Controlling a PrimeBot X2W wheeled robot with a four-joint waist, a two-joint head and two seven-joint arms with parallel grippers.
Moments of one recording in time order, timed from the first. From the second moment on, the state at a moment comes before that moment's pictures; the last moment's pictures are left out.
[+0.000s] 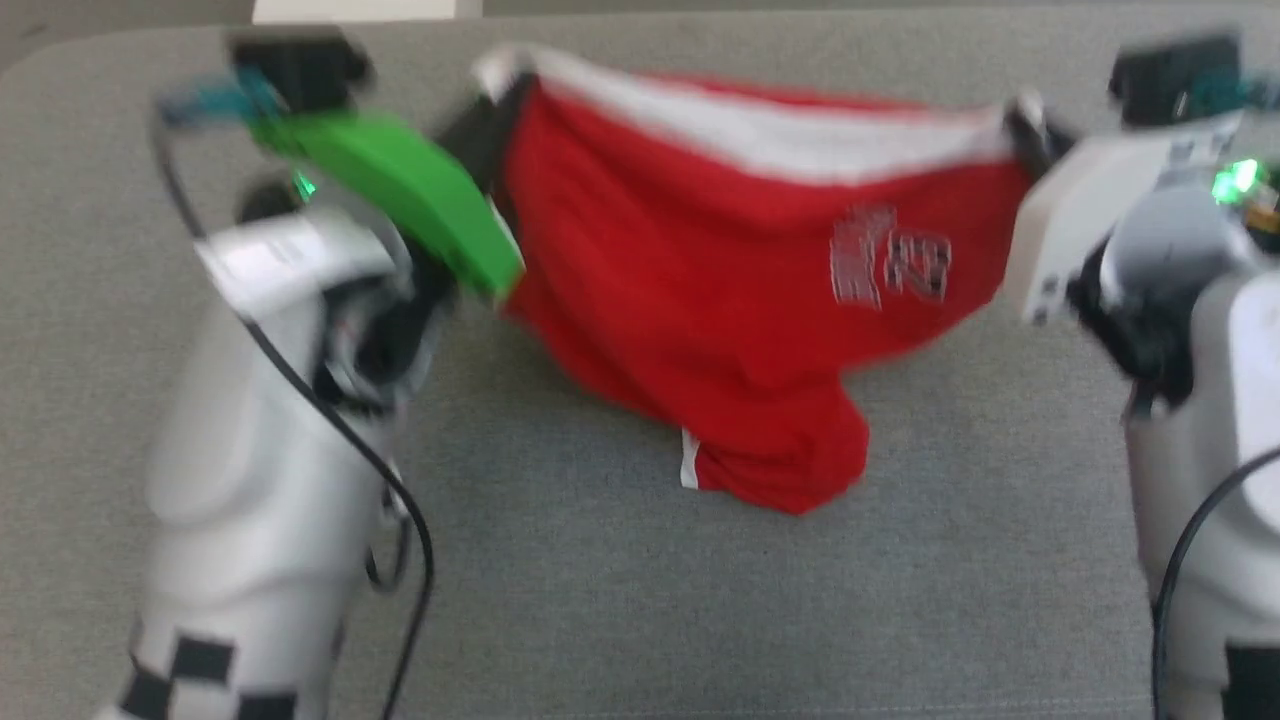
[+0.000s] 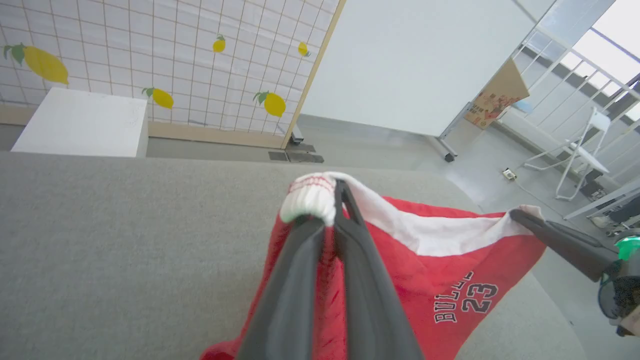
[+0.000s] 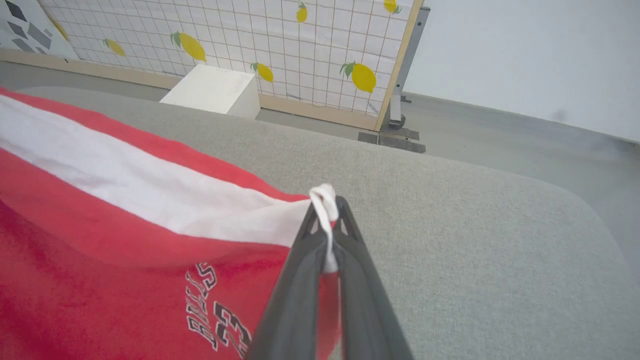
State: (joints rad) left arm -0.71 0.15 -0.23 0.12 -0.70 -0.04 0.37; right arm -0.65 -0.11 0.00 0.13 0.10 0.13 0.58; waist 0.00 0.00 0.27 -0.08
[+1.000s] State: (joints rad) left arm -1.04 0.20 -0.20 0.46 -0.61 -0.11 -0.01; right arm -0.98 -0.15 0.13 0.30 0.05 0.13 0.18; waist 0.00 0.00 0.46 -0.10
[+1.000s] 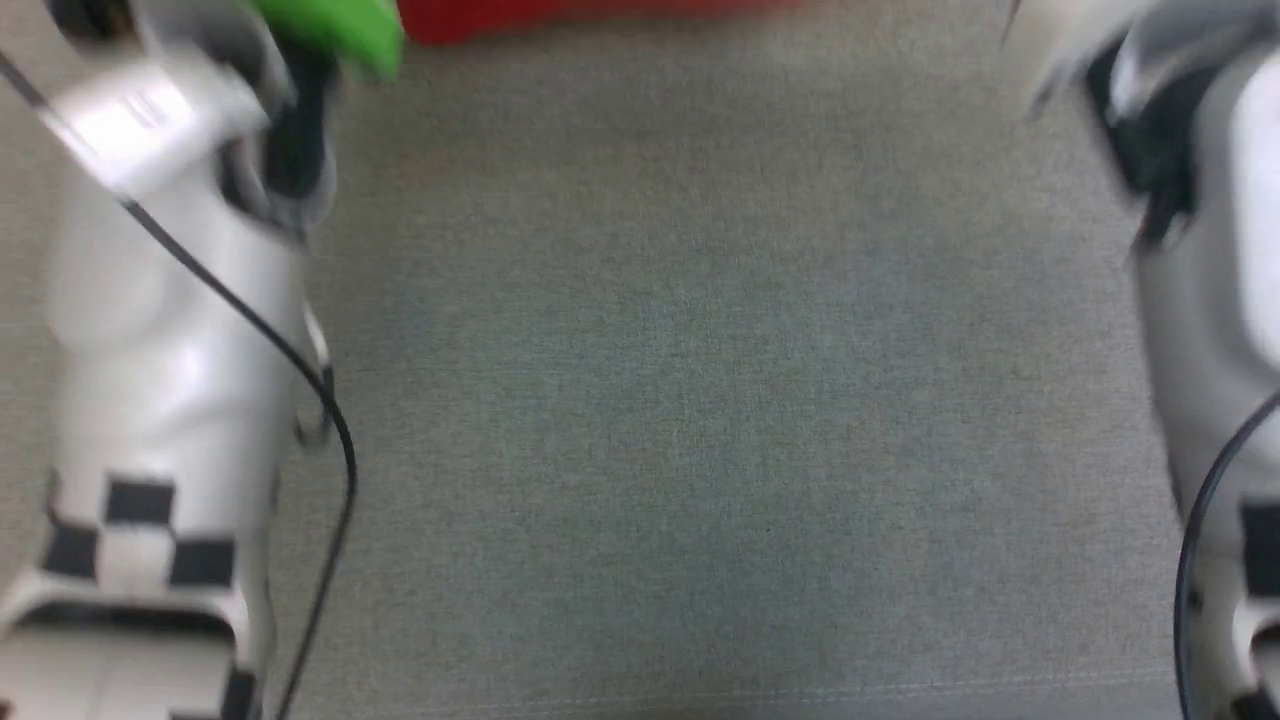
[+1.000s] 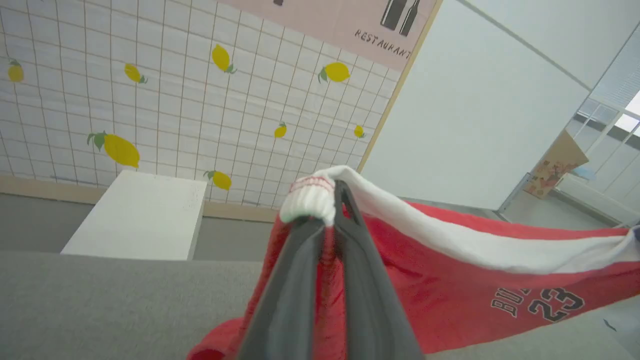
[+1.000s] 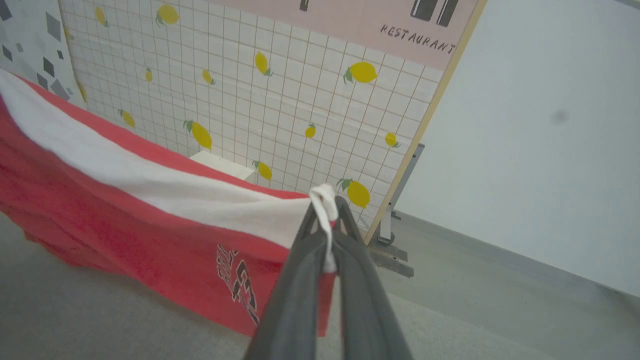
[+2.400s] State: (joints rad) left arm -0.05 0.23 -0.40 -0.05 -0.66 -0.03 0.14; right arm -0.03 -0.32 0.14 -0.23 0.25 0.13 0.46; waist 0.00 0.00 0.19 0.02
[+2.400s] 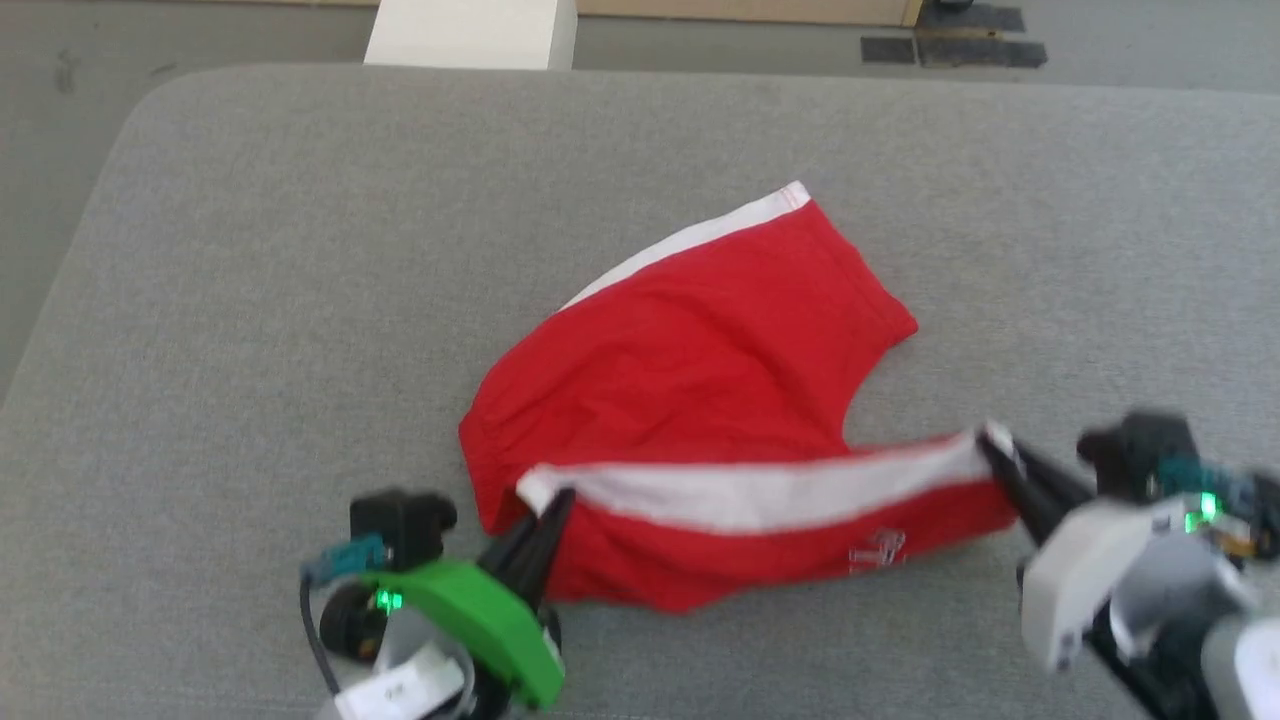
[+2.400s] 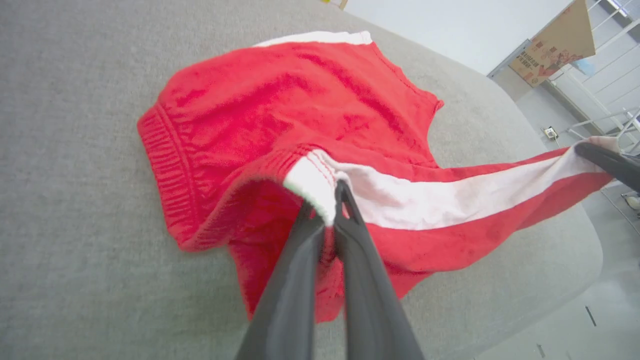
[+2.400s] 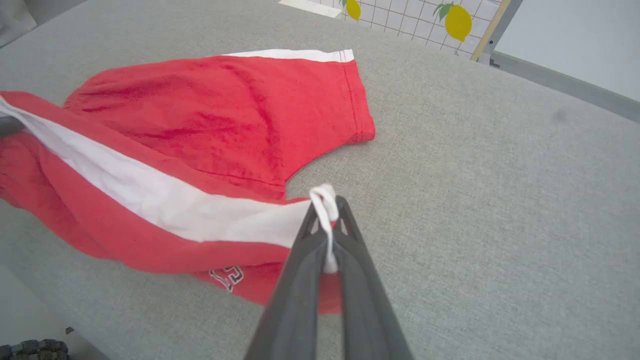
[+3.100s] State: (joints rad) left arm -0.42 0.10 -0.33 0.26 -0.63 0.02 -0.02; right arm -0.84 -0.40 0.33 0.37 0.34 0.13 0.48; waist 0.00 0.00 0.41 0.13
